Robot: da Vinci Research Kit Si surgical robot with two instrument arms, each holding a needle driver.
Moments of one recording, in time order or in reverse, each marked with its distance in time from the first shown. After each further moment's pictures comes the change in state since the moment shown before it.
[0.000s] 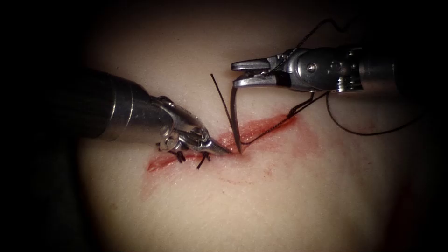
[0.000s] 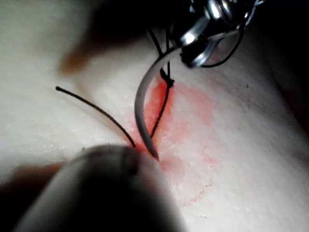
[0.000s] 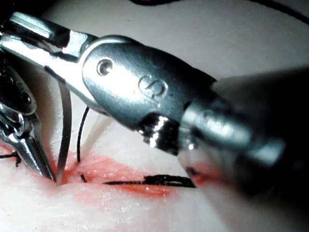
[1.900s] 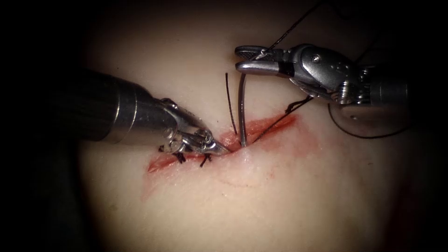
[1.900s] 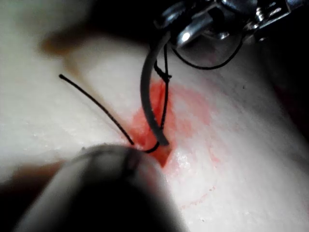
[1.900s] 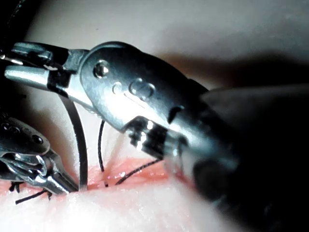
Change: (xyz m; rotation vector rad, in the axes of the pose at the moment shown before) right arm 0.000 0.000 -0.001 -0.176 -0.101 0.323; left arm 0.000 0.000 0.000 0.002 0.003 -0.001
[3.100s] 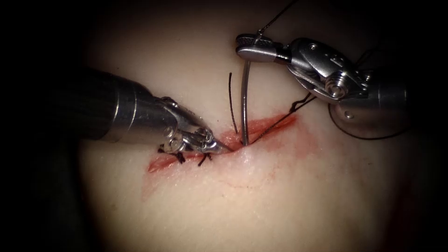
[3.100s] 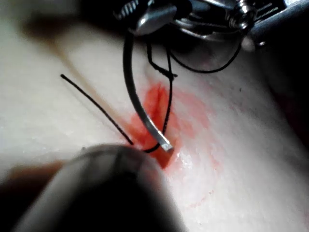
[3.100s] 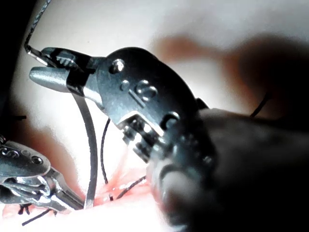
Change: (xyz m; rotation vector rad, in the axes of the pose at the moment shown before) right arm -0.002 0.002 -0.001 -0.142 -0.046 0.334; left arm 0.000 0.000 0.000 -0.005 -0.004 -0.004
